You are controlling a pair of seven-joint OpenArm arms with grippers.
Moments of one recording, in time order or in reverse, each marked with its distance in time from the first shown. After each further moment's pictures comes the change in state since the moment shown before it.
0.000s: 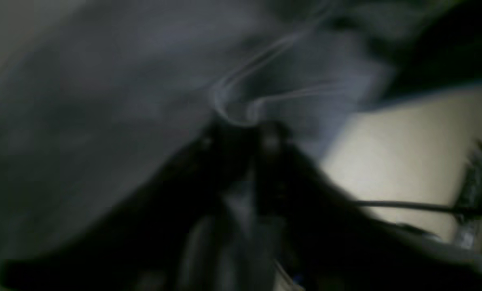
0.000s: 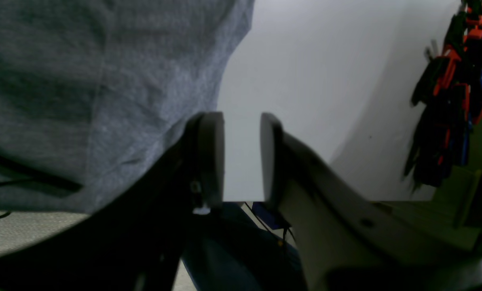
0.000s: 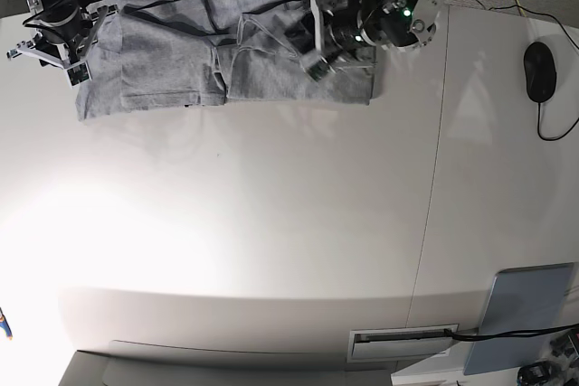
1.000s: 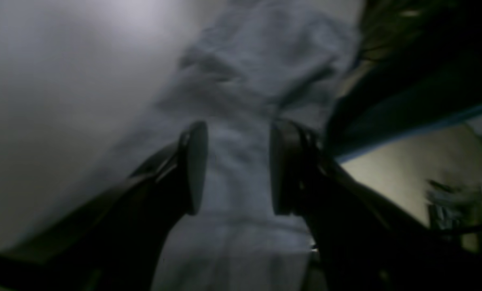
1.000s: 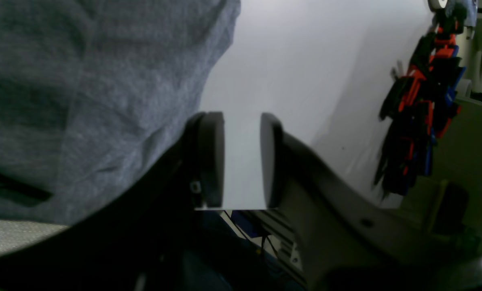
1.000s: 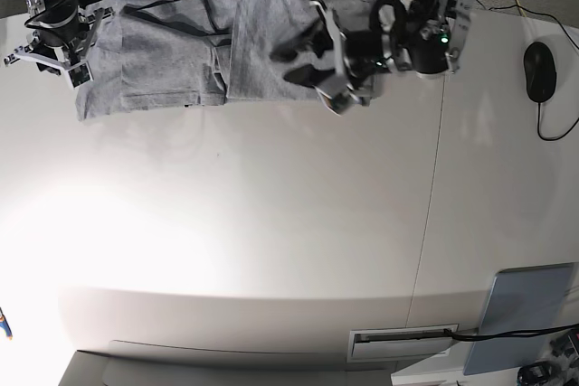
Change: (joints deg) left arm -4.1 0.0 -10.9 0.4 -16.9 -8.8 -0.5; right arm 0.0 0.0 0.0 0.0 -5.1 1.6 3.0
